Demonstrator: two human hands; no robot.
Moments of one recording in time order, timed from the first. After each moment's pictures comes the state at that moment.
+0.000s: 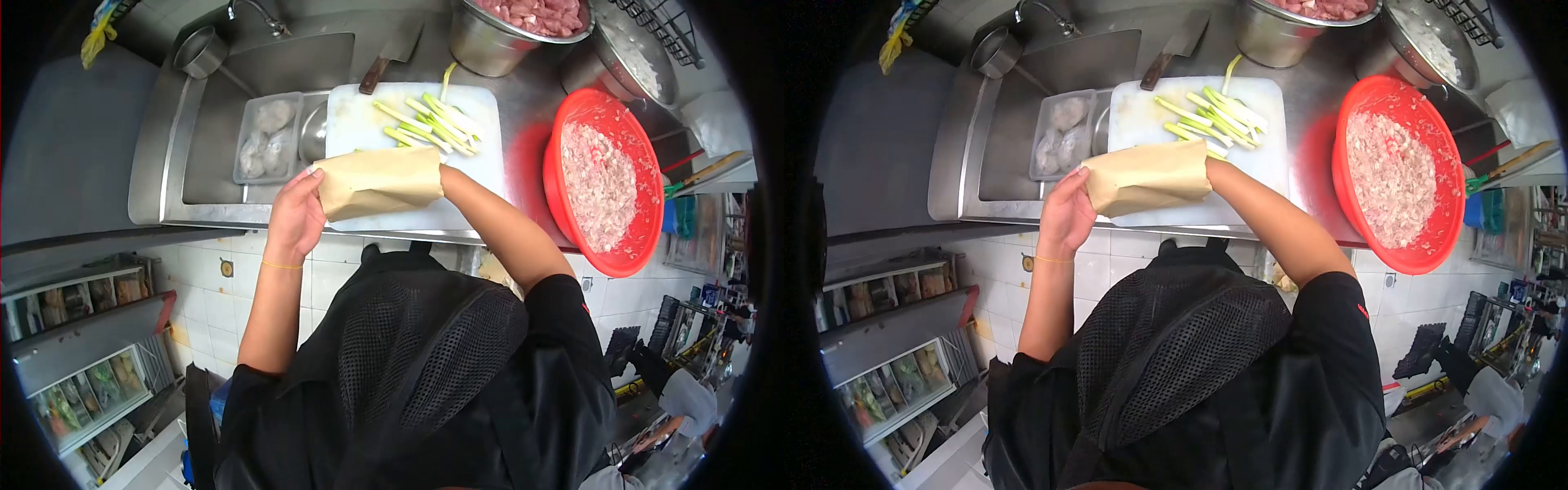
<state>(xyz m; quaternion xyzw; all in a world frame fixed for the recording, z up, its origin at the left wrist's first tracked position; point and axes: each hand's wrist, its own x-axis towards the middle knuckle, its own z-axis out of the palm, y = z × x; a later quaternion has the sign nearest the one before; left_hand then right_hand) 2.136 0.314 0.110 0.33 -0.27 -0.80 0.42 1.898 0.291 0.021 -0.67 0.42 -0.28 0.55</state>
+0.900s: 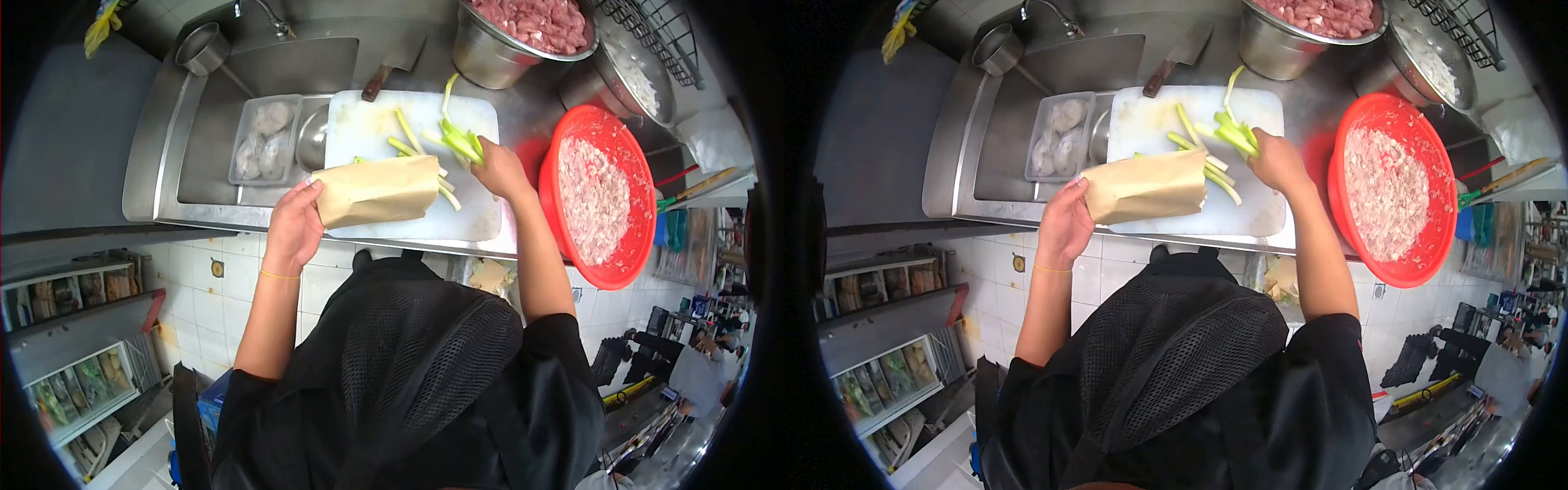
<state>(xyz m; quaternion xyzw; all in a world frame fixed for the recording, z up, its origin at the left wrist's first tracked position) 2.138 0.321 0.113 0.34 -0.24 -0.80 0.43 1.797 0.315 0.074 -0.66 0.73 -0.08 0.16</state>
